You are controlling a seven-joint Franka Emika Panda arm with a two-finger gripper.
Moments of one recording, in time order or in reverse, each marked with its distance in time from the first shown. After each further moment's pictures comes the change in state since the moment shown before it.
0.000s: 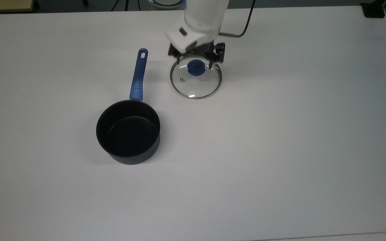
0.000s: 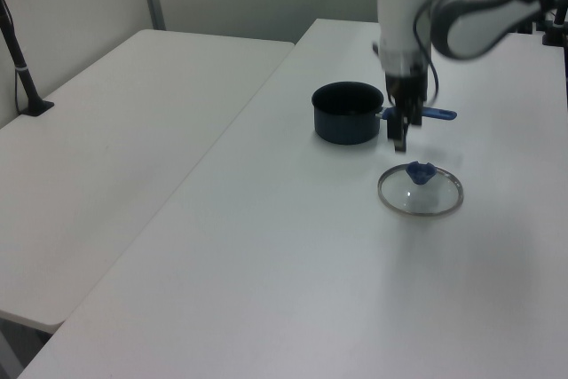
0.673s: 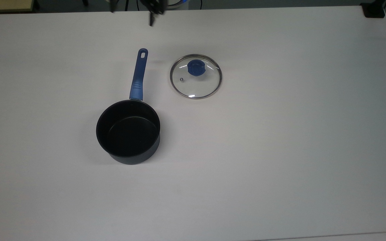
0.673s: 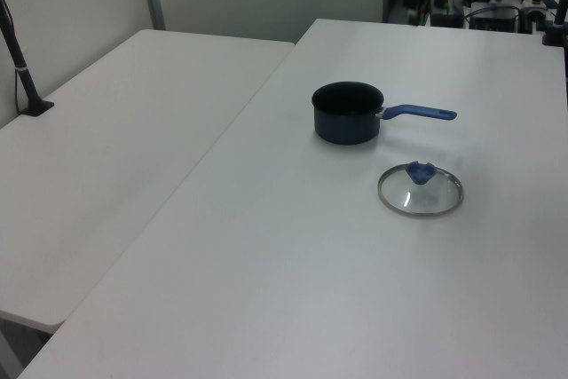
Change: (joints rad) arm 0.024 -0.193 -0.293 0.198 0.003 -0.186 -0.121
